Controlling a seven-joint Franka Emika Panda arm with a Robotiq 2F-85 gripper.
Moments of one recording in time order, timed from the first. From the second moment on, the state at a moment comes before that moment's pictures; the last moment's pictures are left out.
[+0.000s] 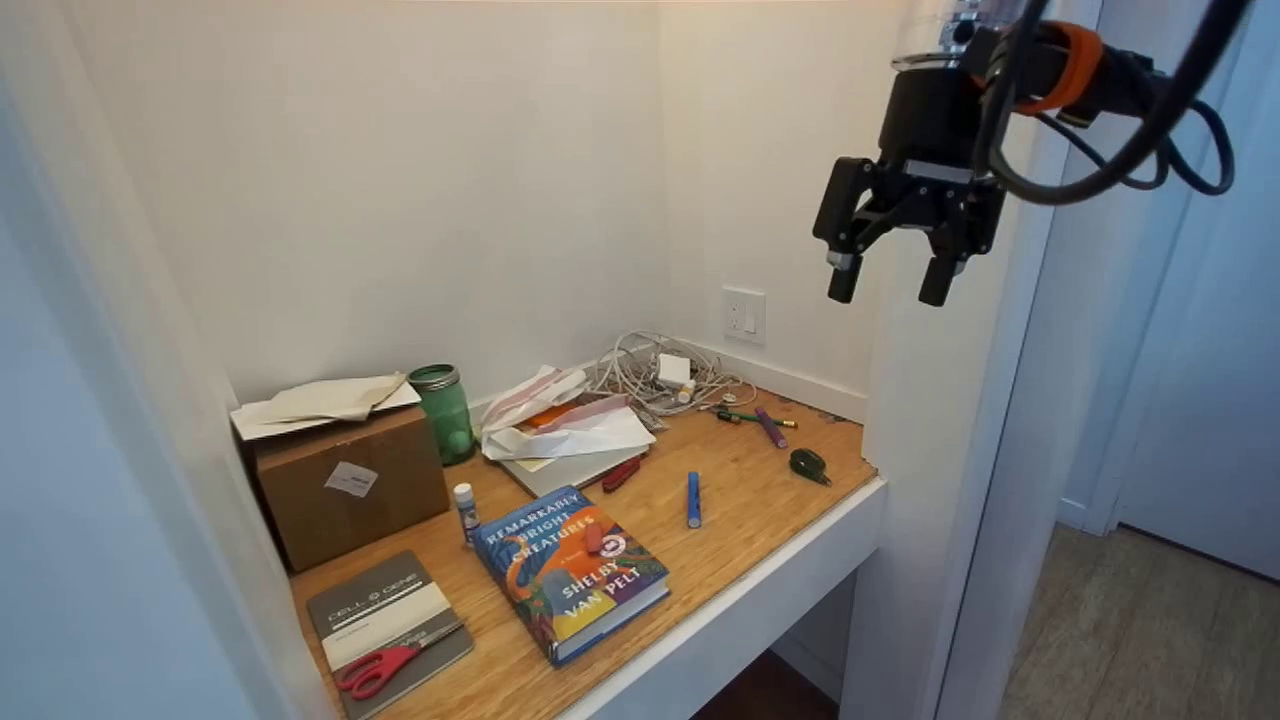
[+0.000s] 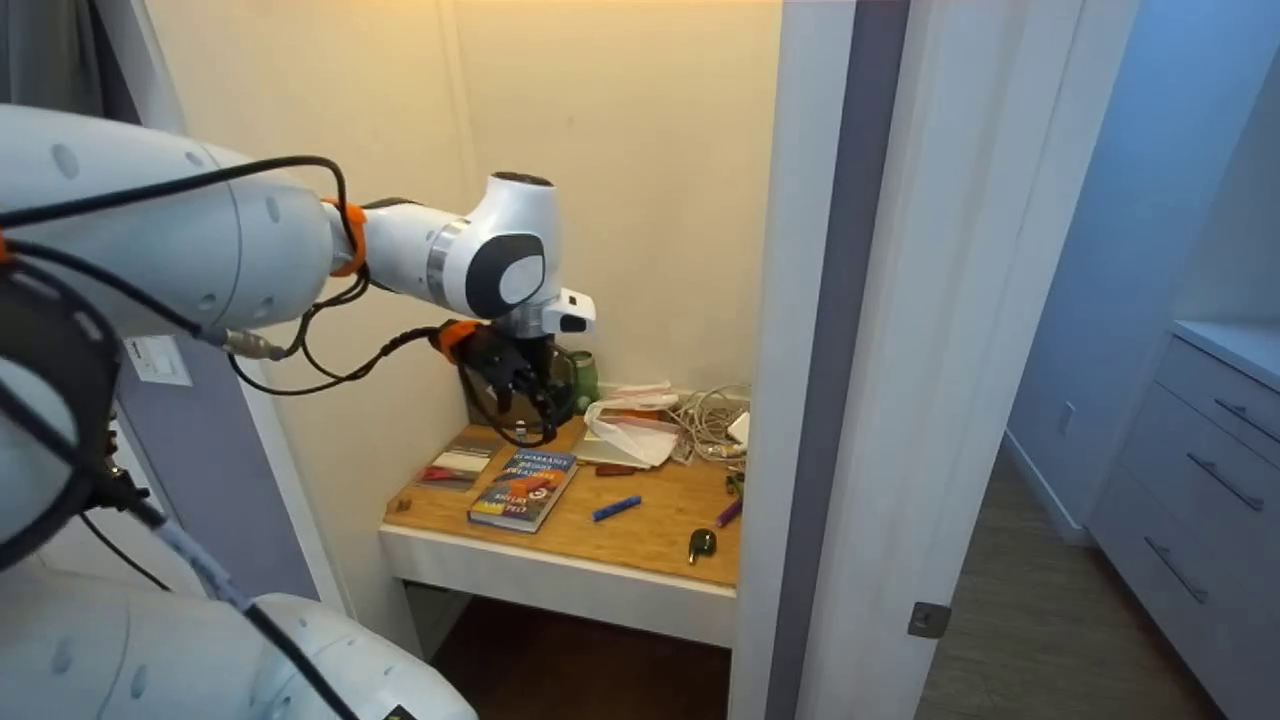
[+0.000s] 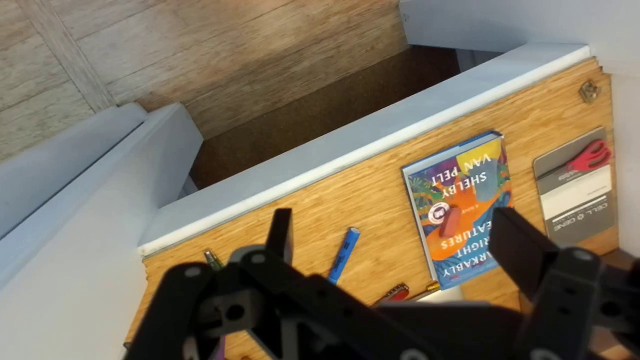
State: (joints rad) arm 0.12 -0.59 0.17 -2.46 0.25 1.96 0.23
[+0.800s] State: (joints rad) arm 0.08 -0.22 0.36 -2.07 -0.10 1.89 0.72
